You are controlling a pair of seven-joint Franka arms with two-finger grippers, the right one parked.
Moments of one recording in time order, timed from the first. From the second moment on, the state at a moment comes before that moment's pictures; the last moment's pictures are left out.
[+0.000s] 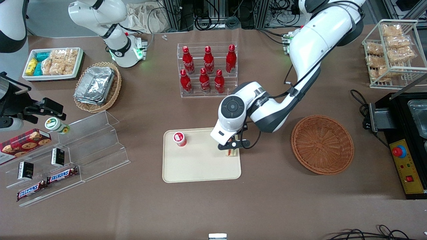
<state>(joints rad) -0.22 0.85 -0.66 -1.33 0.46 1.97 -1.01</state>
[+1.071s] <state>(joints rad) -0.31 0.86 -0.55 -1.27 0.48 1.99 -1.03</state>
